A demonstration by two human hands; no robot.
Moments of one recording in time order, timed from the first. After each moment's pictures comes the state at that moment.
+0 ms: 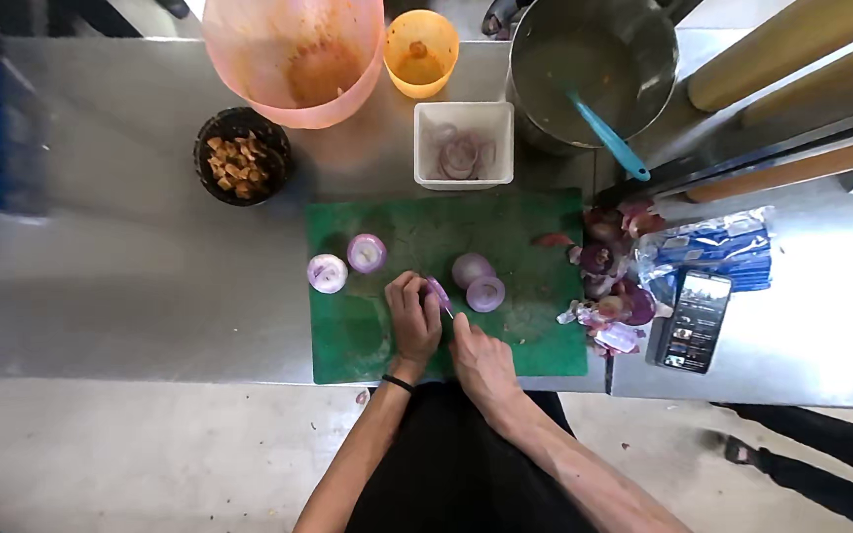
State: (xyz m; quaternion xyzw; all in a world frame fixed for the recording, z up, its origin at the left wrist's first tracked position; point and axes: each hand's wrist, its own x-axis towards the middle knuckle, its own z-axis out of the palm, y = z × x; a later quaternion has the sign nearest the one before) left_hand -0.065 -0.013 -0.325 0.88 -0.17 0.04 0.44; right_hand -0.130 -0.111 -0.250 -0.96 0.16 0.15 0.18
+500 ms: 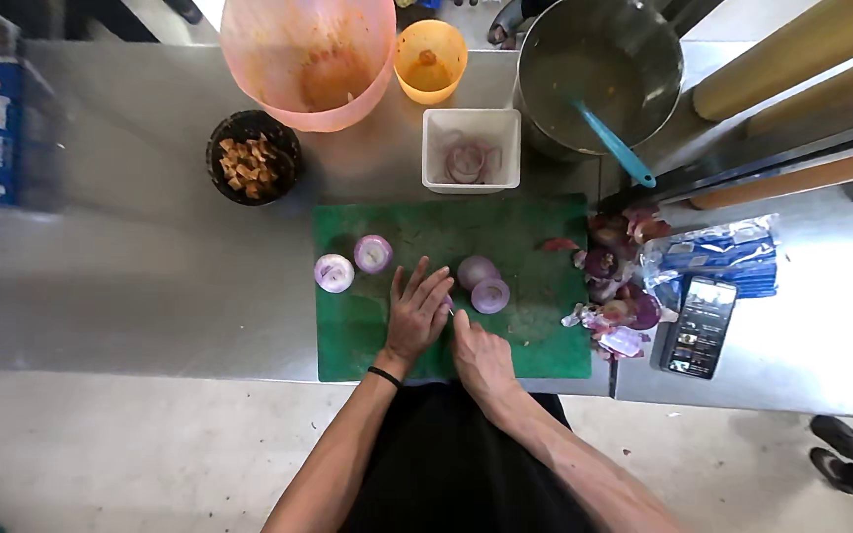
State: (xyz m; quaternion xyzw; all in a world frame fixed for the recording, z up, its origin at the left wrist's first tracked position) left_hand -0.040 0.006 -0.329 0.87 -0.36 0.04 0.34; right_hand -0.121 -0.107 -0.252 -0.96 0.16 0.16 0.16
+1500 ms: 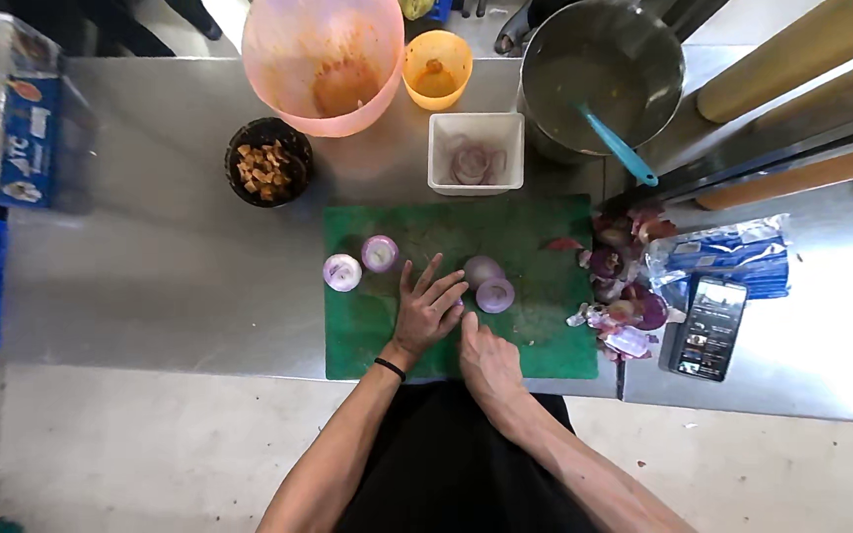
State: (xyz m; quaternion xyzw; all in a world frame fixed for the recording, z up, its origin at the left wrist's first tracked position) left_hand -0.031 -0.001 -0.334 0.84 -0.40 0.09 0.35; right_hand -0.118 -0.103 -0.234 -0.94 0.19 0.26 0.13
